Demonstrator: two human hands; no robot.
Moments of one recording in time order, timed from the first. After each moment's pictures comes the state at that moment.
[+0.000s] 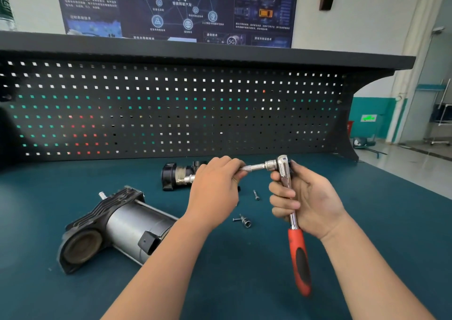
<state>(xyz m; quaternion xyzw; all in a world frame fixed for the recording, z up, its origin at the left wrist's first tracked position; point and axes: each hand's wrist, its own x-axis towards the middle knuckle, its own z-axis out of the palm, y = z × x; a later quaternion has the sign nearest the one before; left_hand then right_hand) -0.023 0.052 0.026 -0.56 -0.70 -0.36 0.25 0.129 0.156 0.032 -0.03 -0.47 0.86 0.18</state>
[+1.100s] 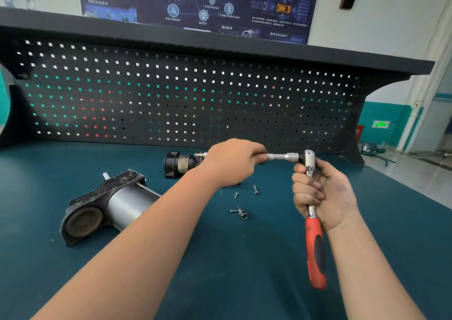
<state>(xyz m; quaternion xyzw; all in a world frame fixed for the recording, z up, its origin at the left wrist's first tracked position) -0.020 0.077 0.069 -0.61 -0.74 -0.24 0.14 0.148 0.185 0.033 -0.05 -0.34 0.91 0.21</state>
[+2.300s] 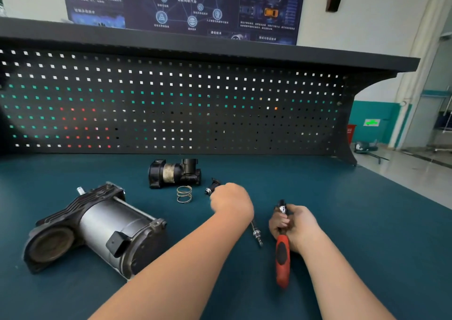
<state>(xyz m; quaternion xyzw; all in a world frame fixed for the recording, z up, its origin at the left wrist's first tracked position) -0.002 0.160 -0.015 -0.42 -0.90 -0.07 0.02 0.110 0.230 -0.047 -0.28 -0.16 0.91 0.28</state>
